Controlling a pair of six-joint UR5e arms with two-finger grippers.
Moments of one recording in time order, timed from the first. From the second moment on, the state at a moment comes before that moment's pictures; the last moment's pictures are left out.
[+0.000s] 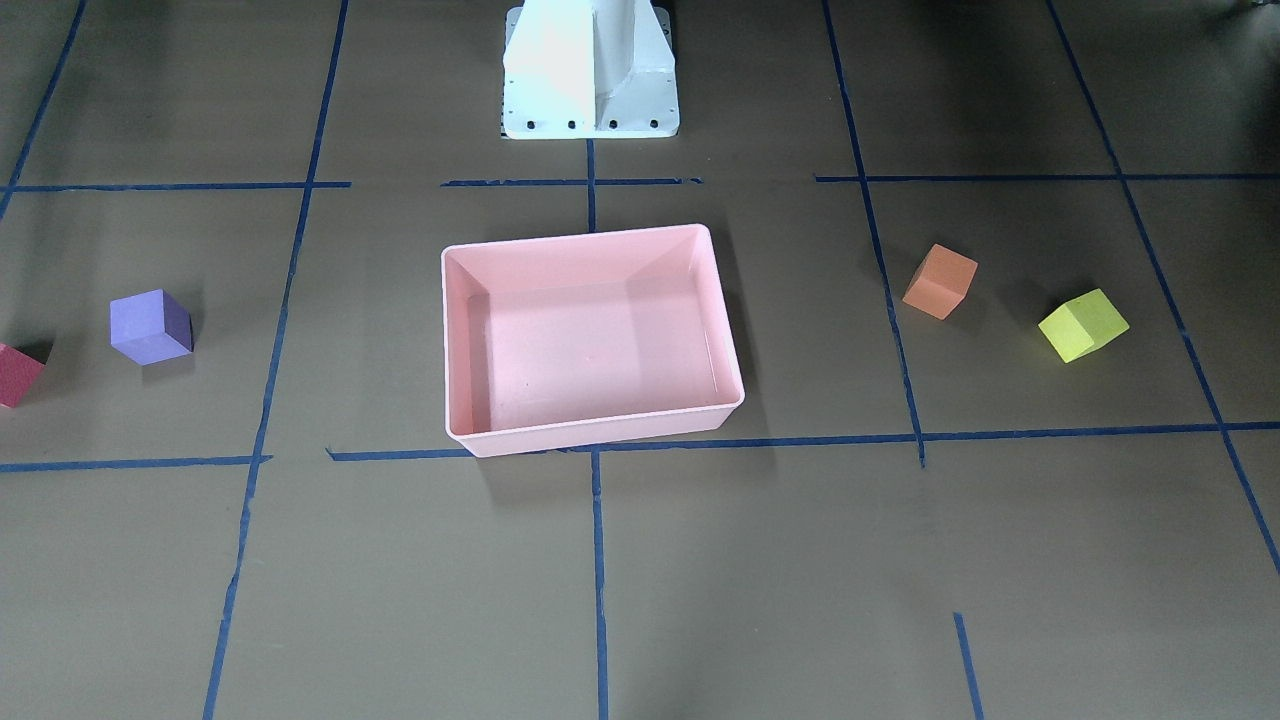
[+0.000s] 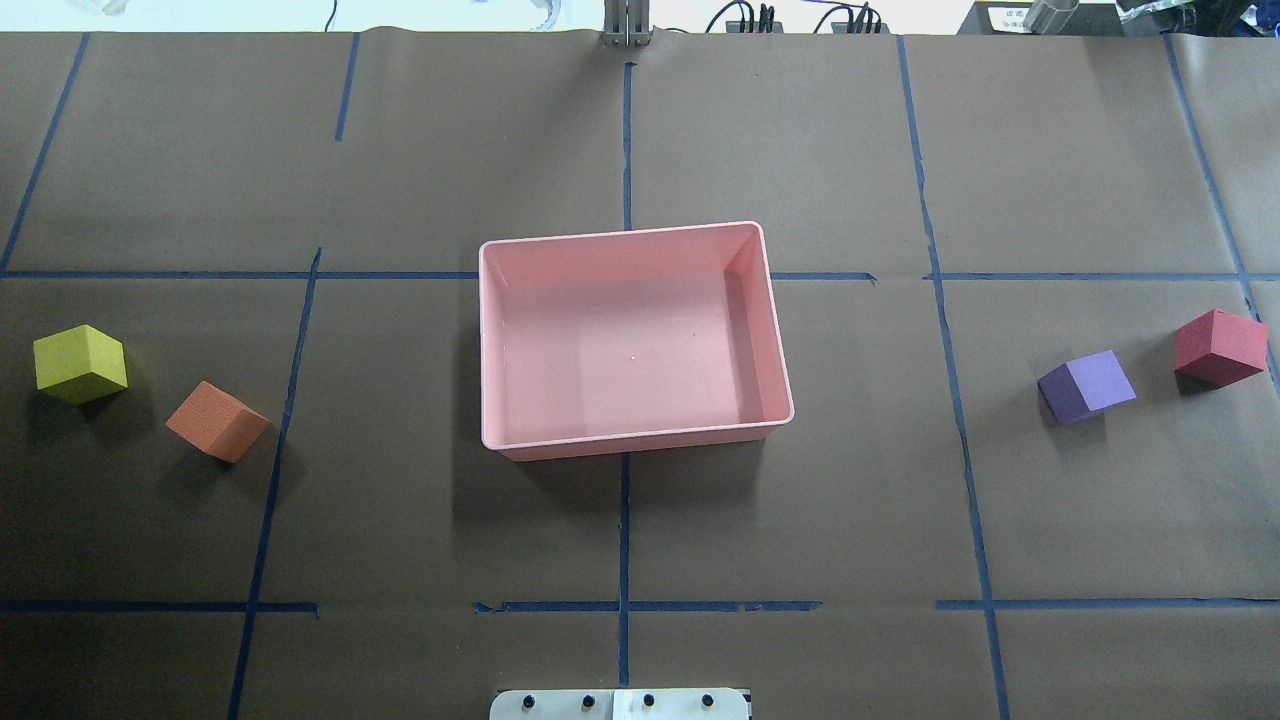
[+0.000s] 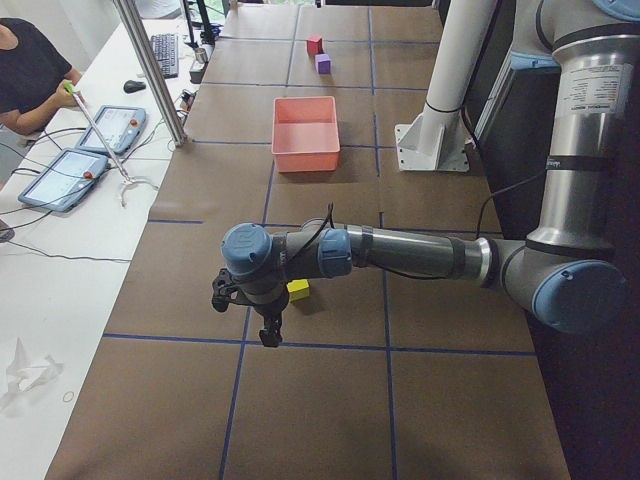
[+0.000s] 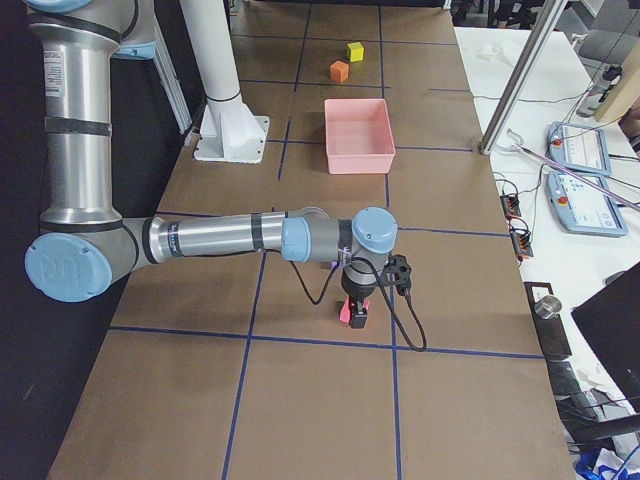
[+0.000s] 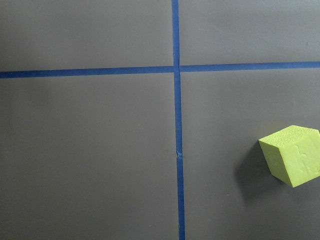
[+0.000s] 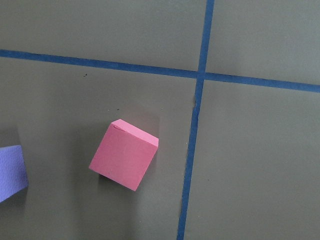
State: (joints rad) left arm -1.59 -1.60 -1.65 -1.35 -2.39 0.16; right arm 1.48 -1.62 1.73 -1.68 2.33 -0.04
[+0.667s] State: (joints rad) left arm -1.57 -1.61 -1.67 -1.35 -2.39 0.16; right arm 1.48 -1.62 1.73 -1.68 2.37 -0.03
